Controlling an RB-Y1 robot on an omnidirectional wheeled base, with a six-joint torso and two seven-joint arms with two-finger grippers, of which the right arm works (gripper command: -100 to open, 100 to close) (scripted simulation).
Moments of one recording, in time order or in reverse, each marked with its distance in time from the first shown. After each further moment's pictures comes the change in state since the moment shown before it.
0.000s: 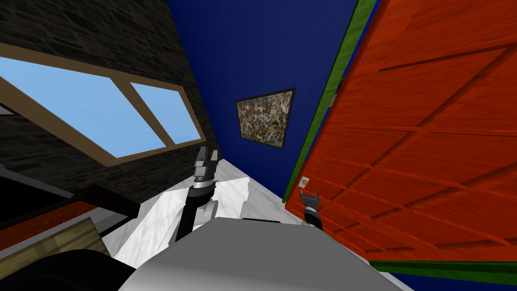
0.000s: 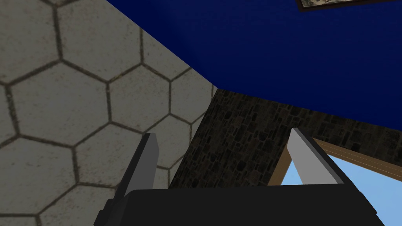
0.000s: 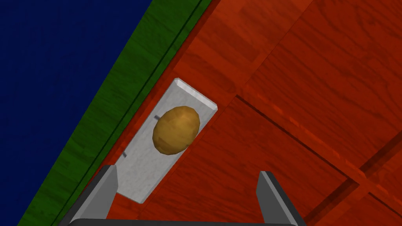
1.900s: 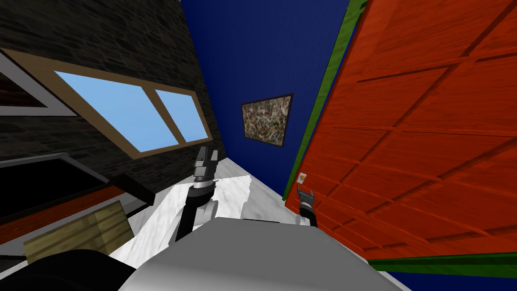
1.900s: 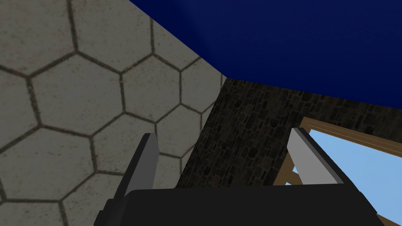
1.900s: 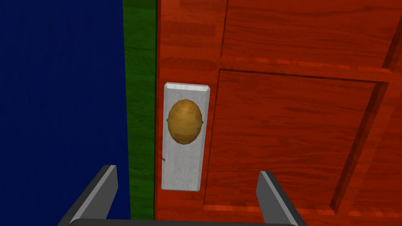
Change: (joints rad) arm -0.061 0.014 0.073 0.026 -0.165 0.027 -0.412
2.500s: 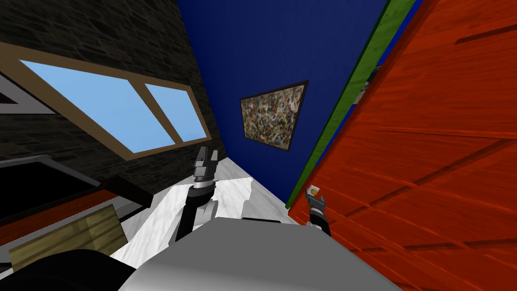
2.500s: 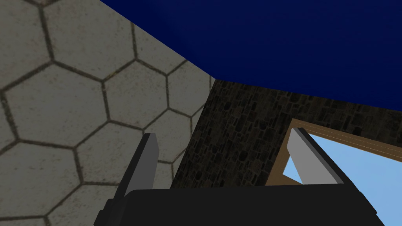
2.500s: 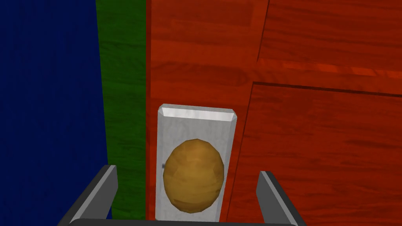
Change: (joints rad) arm 0.060 -0.097 -0.003 -0.001 -0.010 -0.006 -0.108
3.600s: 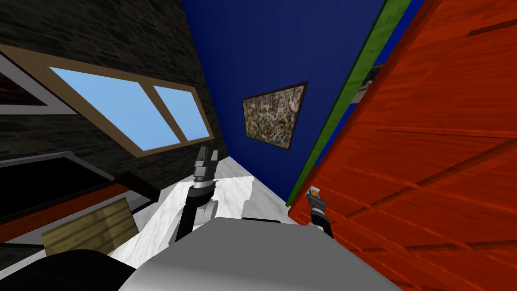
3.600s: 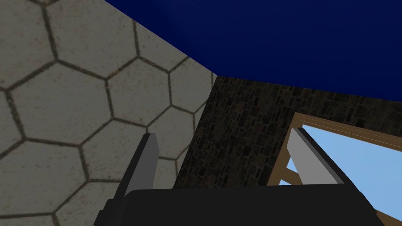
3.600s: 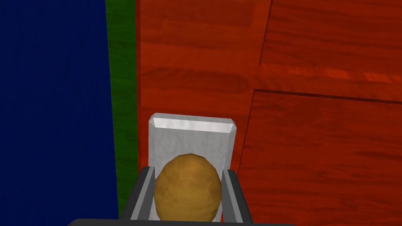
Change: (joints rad) arm 0.003 -0.028 0.022 0.002 0.013 -0.001 -0.038
